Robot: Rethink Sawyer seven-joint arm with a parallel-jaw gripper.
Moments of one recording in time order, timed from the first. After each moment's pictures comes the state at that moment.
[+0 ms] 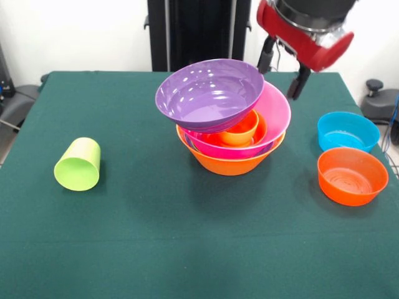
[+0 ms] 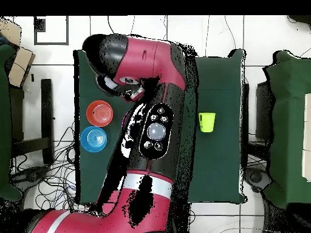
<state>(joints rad) 0.05 -0.38 -0.33 0.90 0.19 1.36 2.45</state>
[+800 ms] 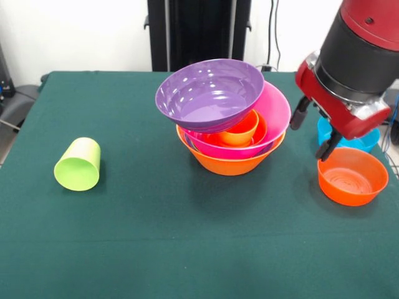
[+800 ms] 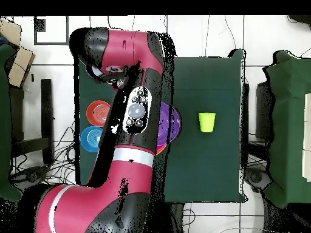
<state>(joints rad) 0.09 -0.16 -0.40 0.63 0.27 1.37 2.70</state>
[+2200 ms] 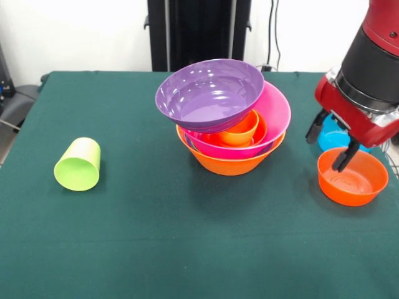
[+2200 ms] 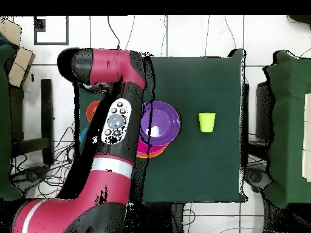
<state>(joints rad) 0.19 -0.21 -0.42 0.84 0.28 1.10 2.71</state>
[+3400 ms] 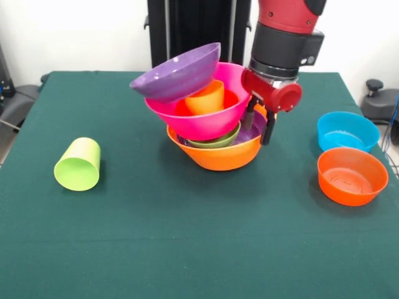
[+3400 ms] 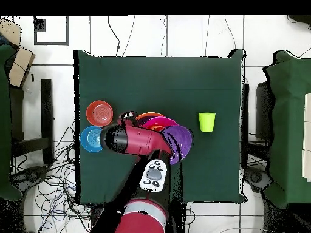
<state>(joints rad) 0.08 -0.52 -0.22 1.71 0.18 0.21 2.71</state>
